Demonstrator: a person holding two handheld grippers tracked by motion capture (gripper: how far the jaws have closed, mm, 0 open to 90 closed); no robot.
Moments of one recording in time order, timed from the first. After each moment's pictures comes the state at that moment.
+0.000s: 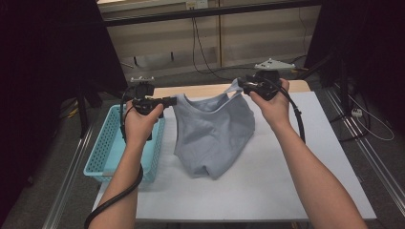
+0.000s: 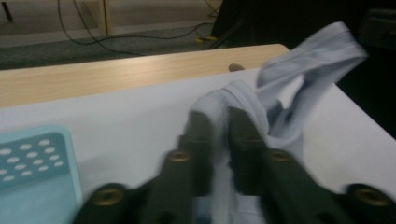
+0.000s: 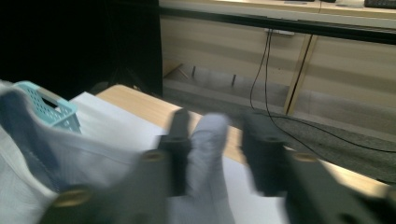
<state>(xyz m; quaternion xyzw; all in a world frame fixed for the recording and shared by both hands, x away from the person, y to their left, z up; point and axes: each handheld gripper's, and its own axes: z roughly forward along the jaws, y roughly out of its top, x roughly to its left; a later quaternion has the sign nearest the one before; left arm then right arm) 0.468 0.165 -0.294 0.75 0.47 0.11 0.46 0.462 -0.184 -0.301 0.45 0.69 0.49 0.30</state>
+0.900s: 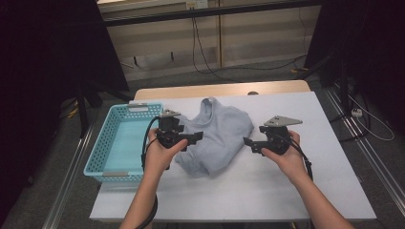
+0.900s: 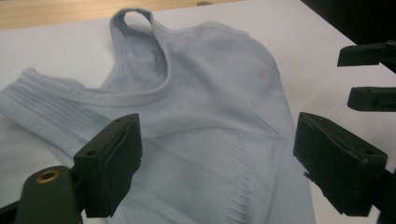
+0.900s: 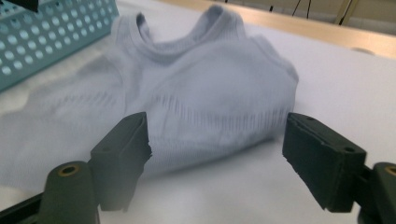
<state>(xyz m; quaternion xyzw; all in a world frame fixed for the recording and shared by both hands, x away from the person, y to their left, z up) 0.414 0.120 -0.370 0.79 0.43 0.08 0.43 0.370 -0.208 -0.411 0.46 0.75 0.44 0.20</state>
